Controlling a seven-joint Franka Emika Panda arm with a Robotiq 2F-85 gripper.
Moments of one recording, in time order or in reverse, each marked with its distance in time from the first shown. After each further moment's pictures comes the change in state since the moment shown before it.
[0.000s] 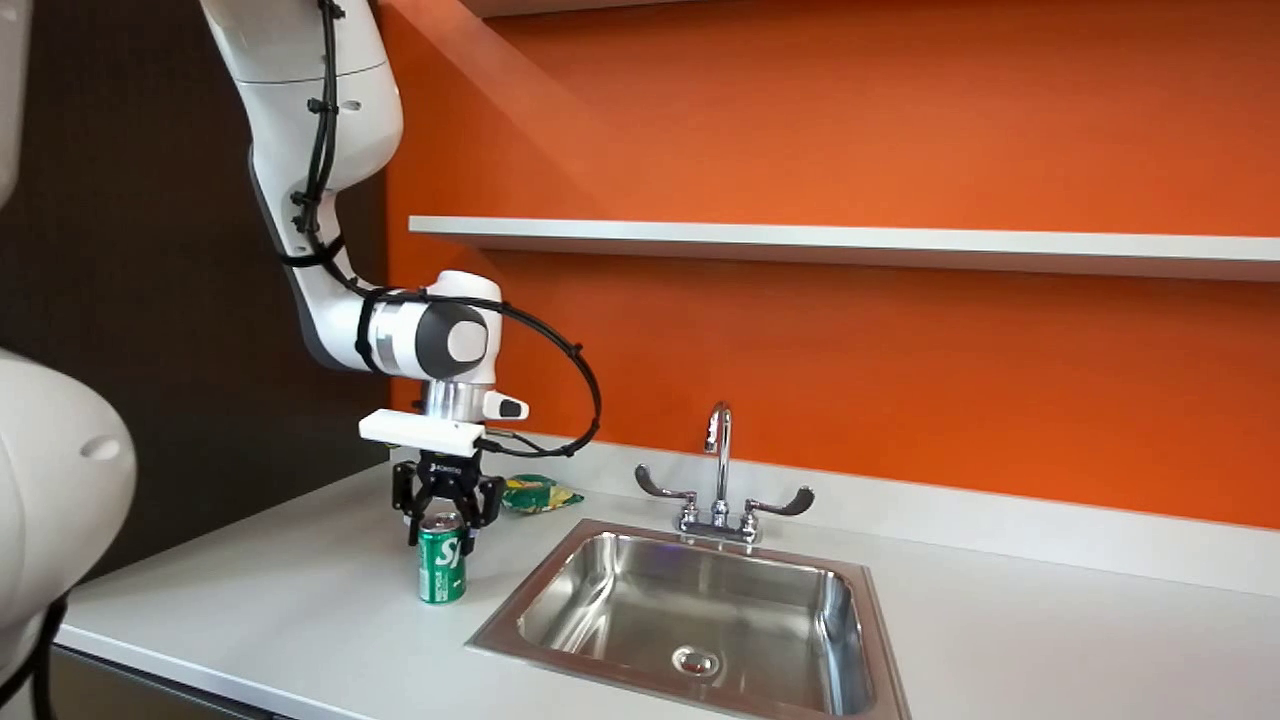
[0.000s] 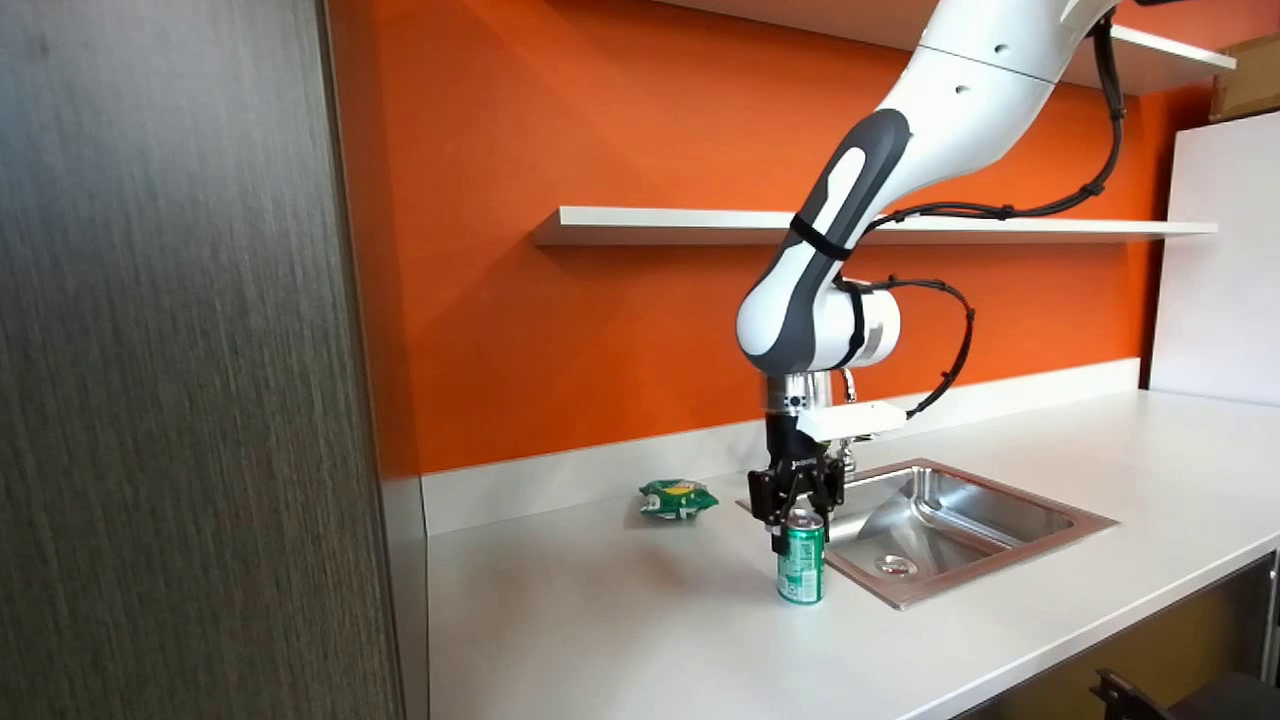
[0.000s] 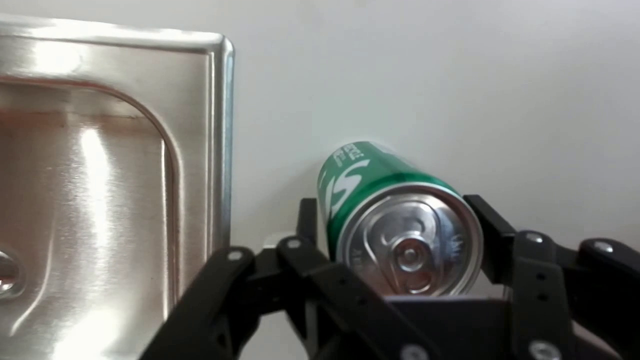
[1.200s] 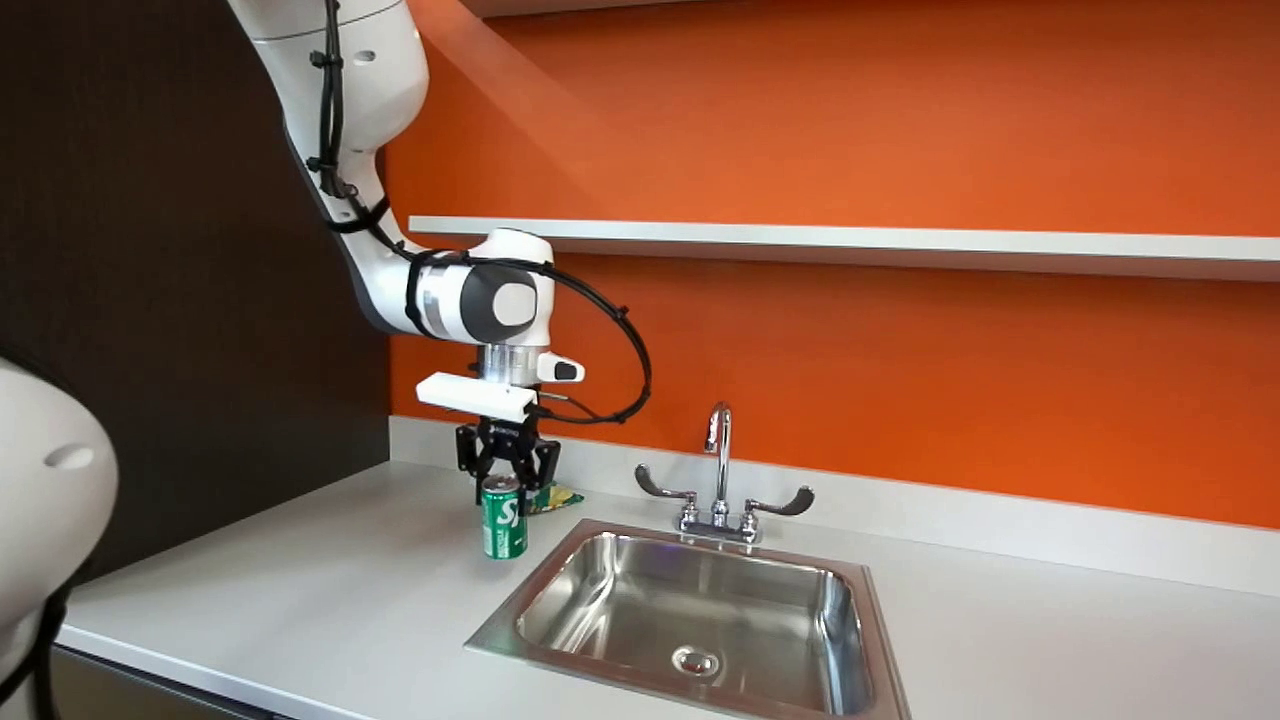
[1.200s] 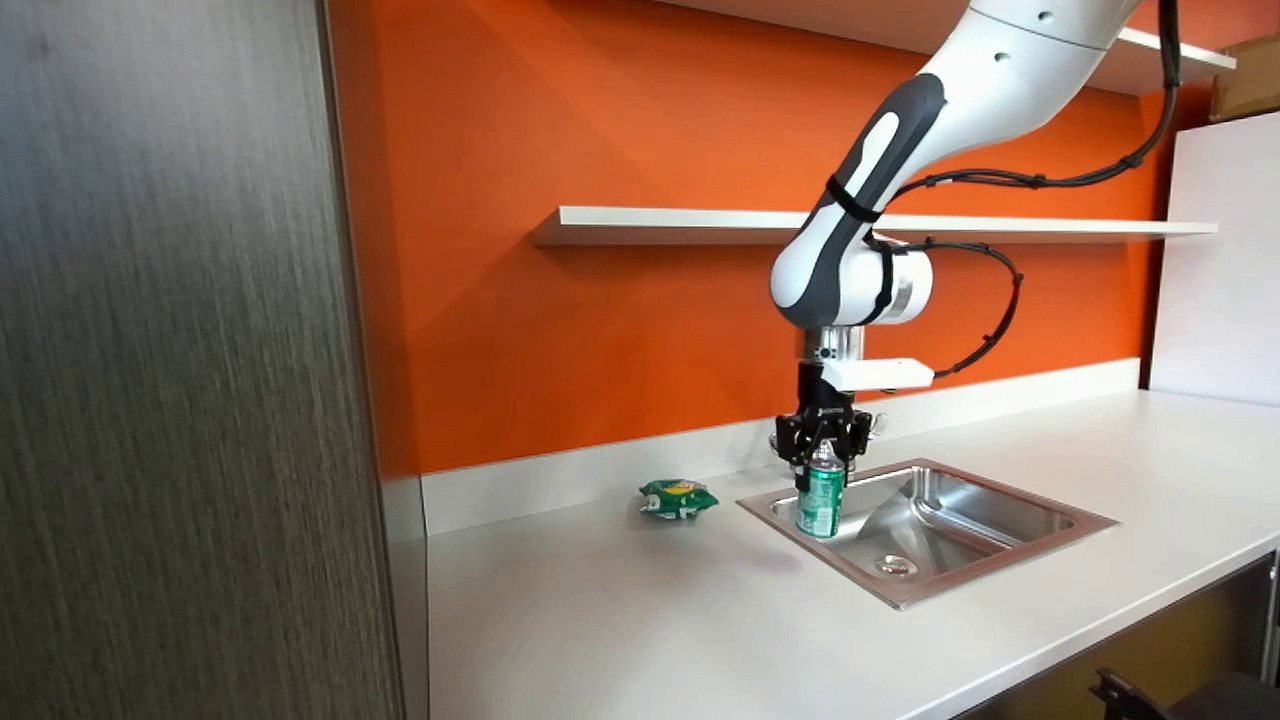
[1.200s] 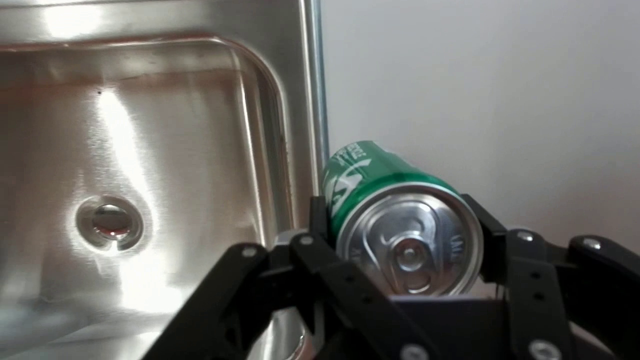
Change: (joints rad) arm -0.082 -0.083 -0.060 0.035 0.010 -0.007 0.000
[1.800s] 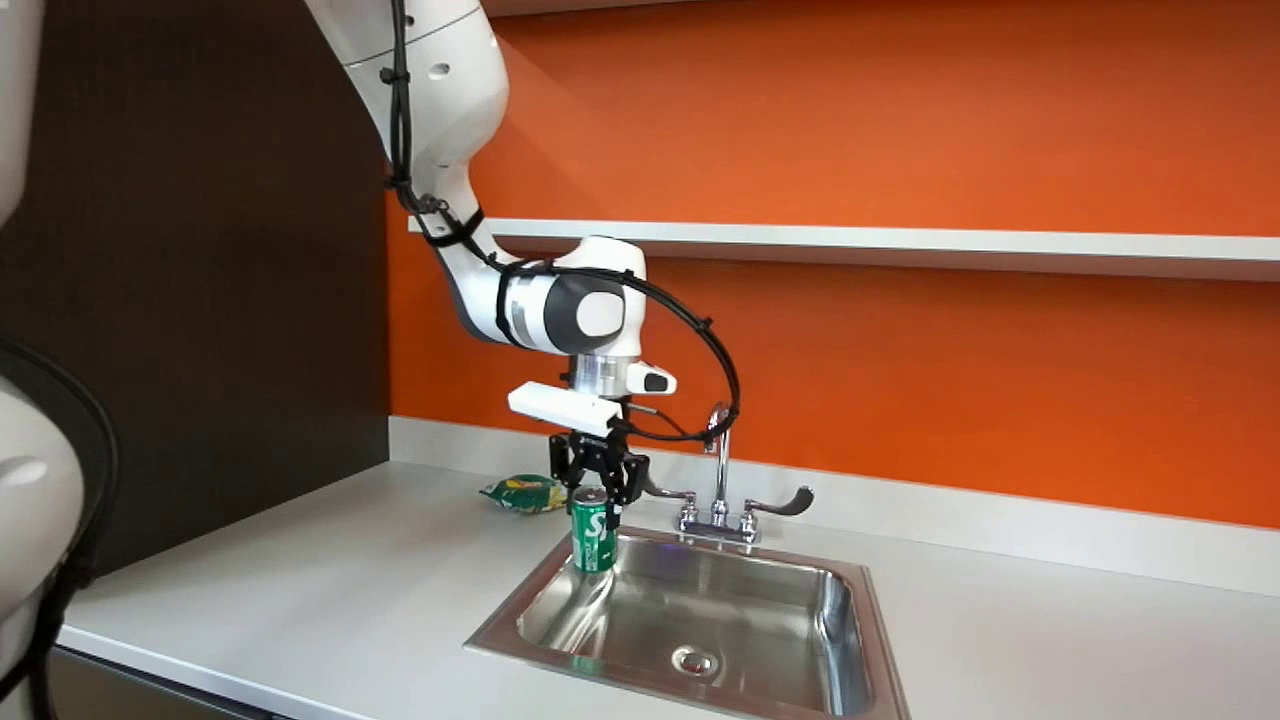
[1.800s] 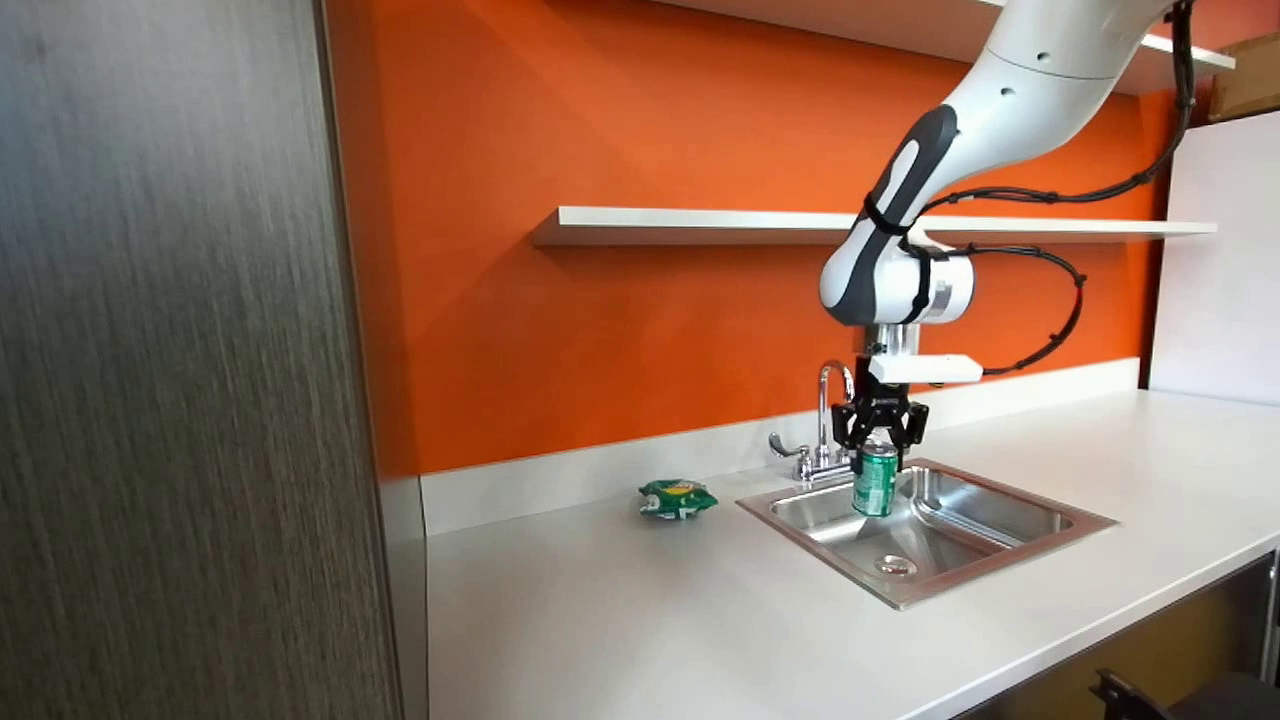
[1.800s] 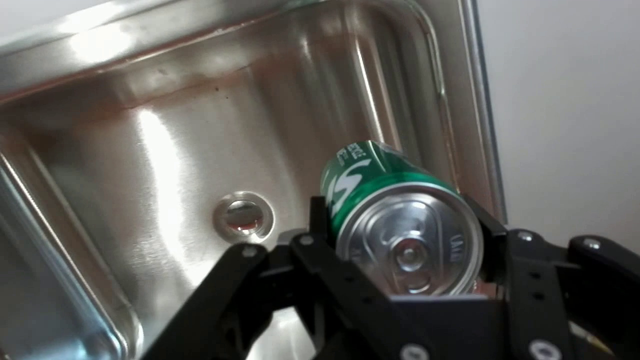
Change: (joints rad) arm -0.118 0.093 -0.102 0.108 0.014 -0.004 0.000
